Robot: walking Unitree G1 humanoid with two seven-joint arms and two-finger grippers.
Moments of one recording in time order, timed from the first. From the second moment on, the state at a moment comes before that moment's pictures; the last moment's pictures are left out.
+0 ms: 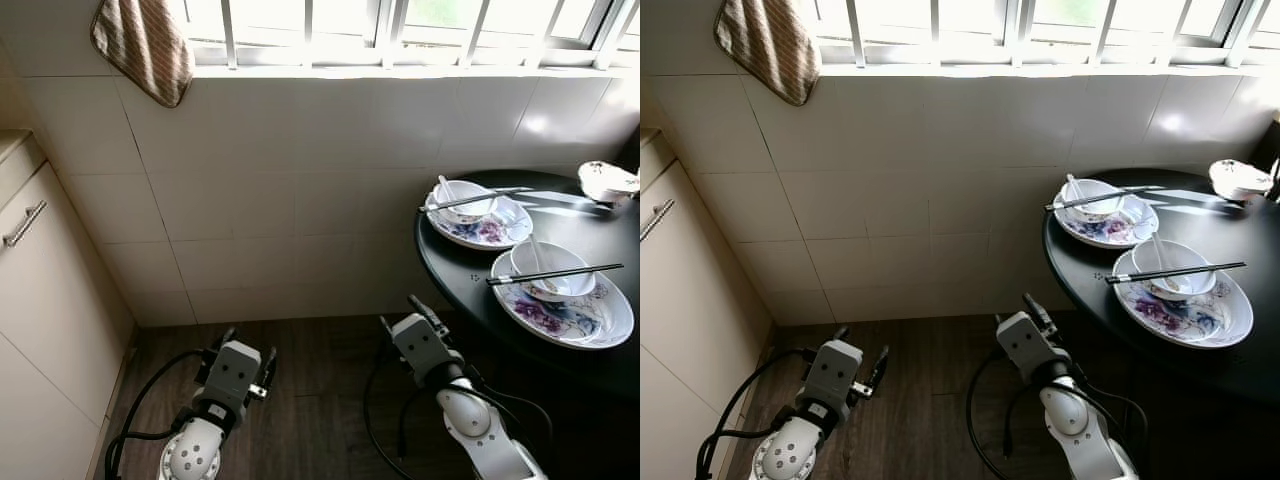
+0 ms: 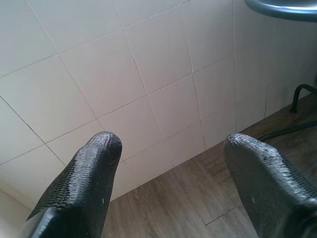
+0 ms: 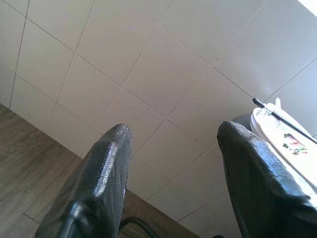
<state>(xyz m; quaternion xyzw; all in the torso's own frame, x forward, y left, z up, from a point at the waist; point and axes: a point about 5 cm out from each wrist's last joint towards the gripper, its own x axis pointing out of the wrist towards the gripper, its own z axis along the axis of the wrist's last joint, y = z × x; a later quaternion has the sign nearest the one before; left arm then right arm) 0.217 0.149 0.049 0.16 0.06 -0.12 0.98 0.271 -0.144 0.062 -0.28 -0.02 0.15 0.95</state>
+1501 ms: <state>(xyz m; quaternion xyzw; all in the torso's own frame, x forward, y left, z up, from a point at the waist) 0.222 0.144 0.054 0.15 0.04 -0.12 0.98 0.273 -0.144 0.060 -0.29 -0.01 0.15 0.95</state>
